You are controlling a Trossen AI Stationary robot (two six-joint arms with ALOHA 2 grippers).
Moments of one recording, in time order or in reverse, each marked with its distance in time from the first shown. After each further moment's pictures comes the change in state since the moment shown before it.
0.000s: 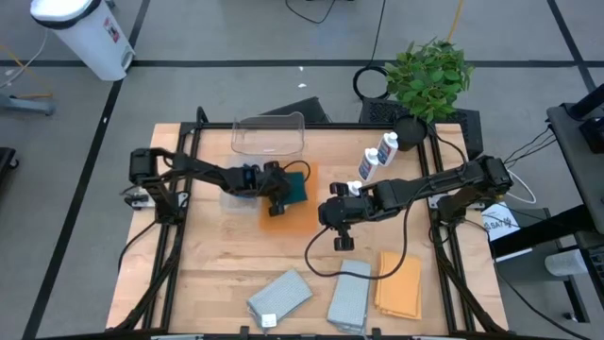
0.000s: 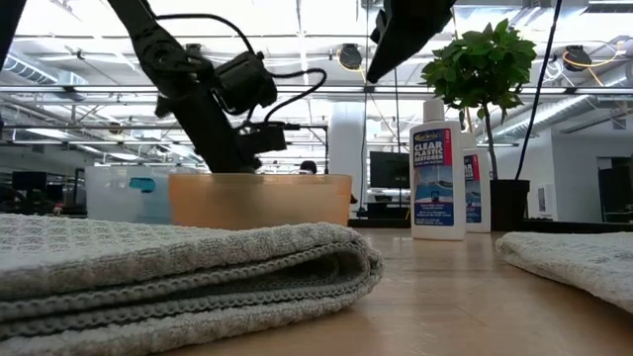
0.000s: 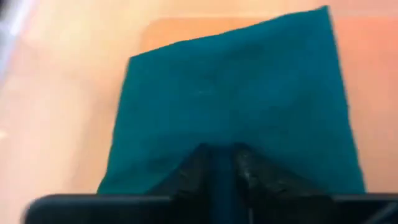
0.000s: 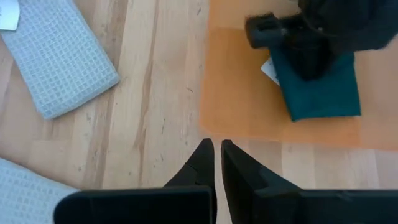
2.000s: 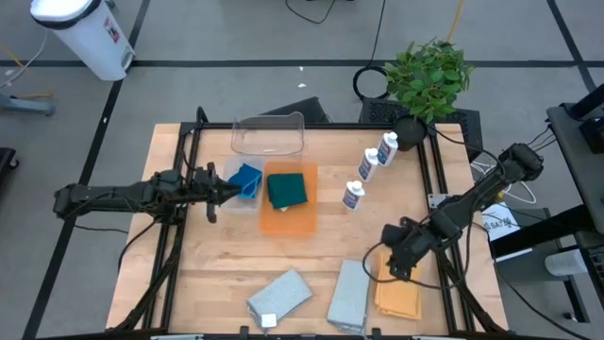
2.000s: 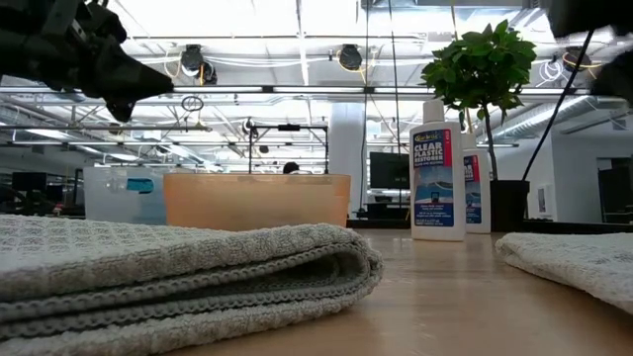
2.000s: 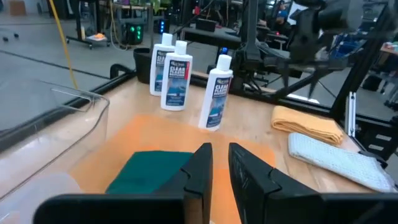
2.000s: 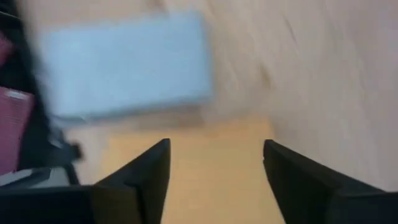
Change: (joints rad) left arm -0.105 -1.423 -0.639 0.031 0.093 -0.381; right arm 0.428 -0.410 -0.529 -0.113 -0.095 0.949
